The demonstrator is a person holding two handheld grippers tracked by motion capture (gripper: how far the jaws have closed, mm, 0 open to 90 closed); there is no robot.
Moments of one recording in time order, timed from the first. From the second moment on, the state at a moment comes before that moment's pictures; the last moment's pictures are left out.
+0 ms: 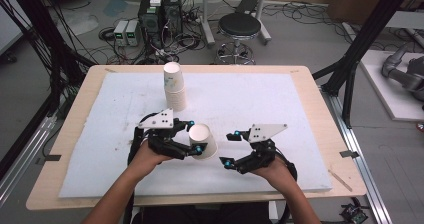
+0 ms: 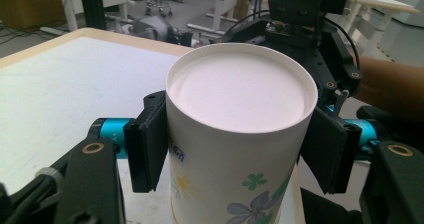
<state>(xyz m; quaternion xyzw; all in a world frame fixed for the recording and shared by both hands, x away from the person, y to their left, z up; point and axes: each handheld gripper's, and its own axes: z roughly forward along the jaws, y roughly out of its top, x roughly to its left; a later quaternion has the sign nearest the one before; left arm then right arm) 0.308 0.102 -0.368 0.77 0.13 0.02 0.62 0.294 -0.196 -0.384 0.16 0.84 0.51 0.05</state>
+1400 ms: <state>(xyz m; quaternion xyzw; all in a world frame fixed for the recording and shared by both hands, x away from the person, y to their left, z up) 0.303 0.081 -0.372 0.77 0.10 0.00 0.63 0.300 -0.173 -0.389 0.11 0.84 0.53 -0.02</state>
